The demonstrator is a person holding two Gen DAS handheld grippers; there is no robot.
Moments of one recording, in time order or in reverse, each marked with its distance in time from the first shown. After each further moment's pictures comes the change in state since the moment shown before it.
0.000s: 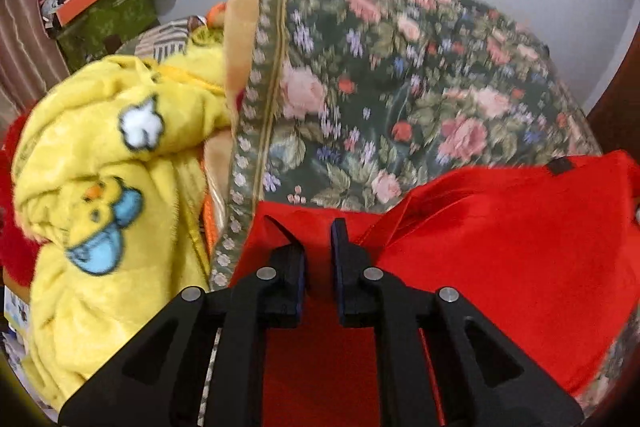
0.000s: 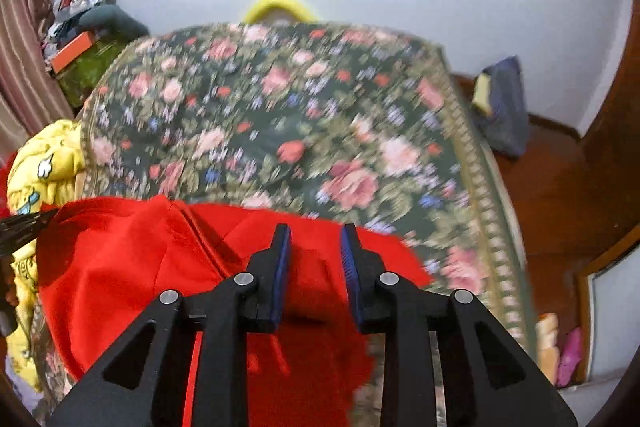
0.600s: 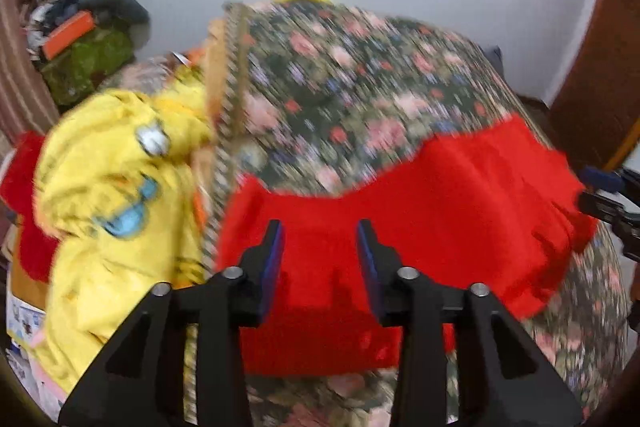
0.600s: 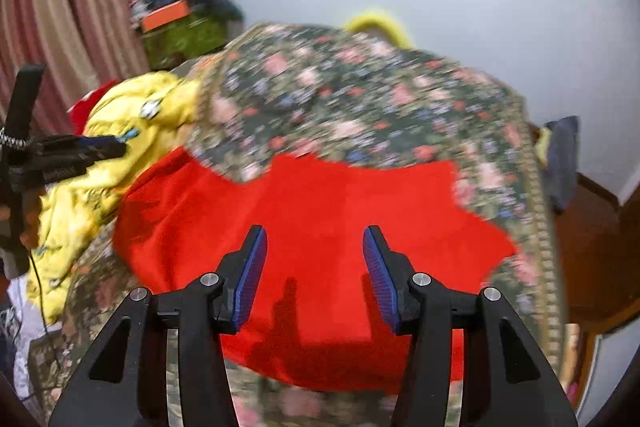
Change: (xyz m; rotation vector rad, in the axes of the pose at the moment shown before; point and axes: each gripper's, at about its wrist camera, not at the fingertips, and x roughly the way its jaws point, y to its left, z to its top) left arm -0.073 -0.032 -0.044 0.108 -0.048 -0.110; right arm -0.023 0.118 -0.056 -0.243 0.007 0.257
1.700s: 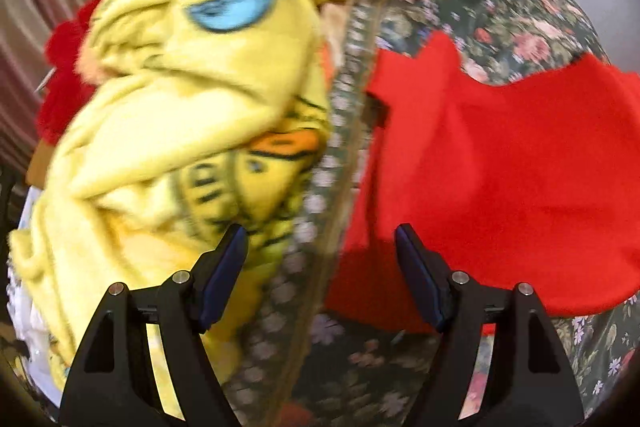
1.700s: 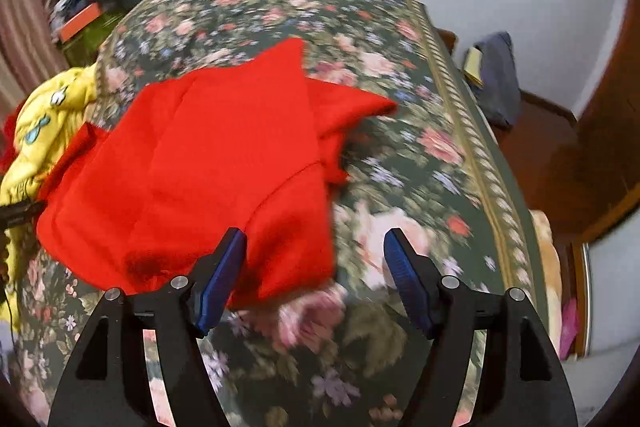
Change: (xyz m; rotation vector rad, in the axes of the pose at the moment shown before) left arm 0.053 0.104 -0.107 -0.212 0.145 0.275; right arm -0.034 -0.112 -0.095 0.260 0.080 -0.244
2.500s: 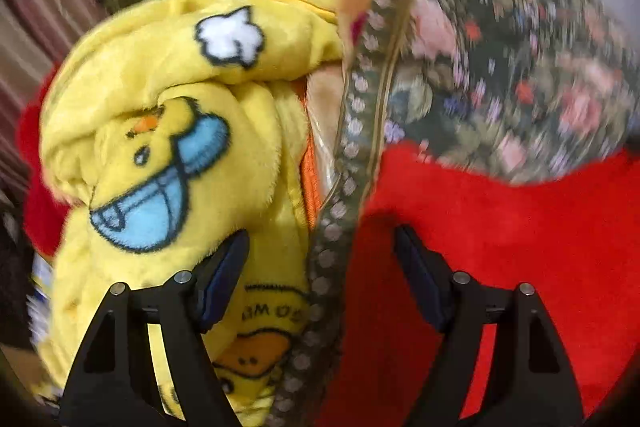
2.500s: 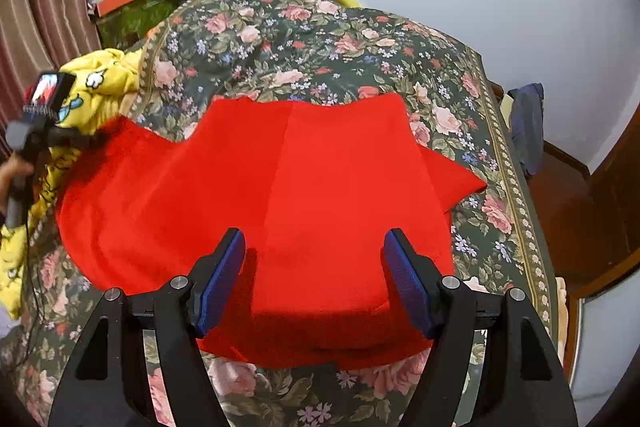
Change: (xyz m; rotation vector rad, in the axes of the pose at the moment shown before) left arm 0.046 -0.021 0.119 -0.010 0.046 0.030; right arm 0.007 0.082 0.027 -0.180 -0.049 0.045
